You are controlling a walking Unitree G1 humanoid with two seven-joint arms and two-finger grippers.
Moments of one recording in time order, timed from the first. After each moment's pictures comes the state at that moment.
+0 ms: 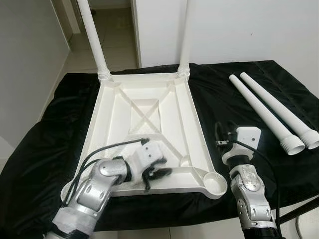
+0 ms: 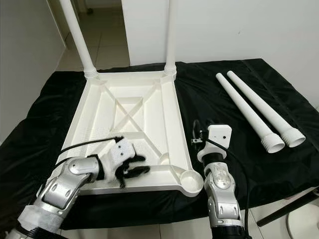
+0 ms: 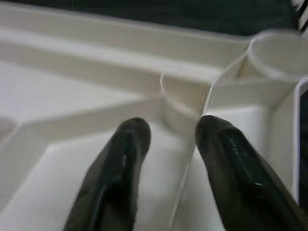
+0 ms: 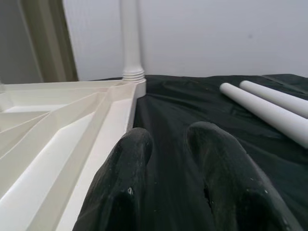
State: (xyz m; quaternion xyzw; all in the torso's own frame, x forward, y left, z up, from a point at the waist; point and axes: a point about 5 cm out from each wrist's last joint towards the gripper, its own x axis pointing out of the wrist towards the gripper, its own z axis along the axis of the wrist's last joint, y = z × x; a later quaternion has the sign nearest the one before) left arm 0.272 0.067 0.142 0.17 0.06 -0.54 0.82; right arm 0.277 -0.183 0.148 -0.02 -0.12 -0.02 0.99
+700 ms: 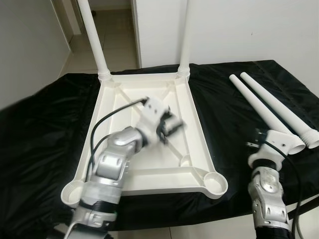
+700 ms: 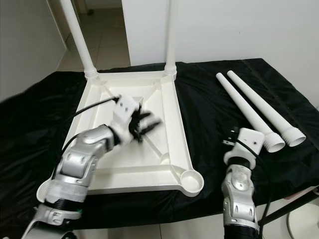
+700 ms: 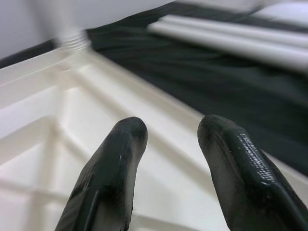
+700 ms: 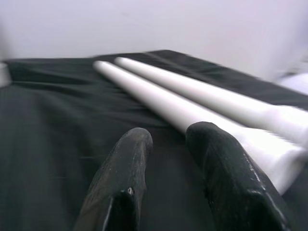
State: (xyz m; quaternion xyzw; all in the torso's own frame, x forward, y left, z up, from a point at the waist) left arm 0.320 0.055 0.193 0.05 0.01 -0.35 0.94; right arm 0.267 -0.254 0.142 -0.05 -0.09 -0.25 0.96
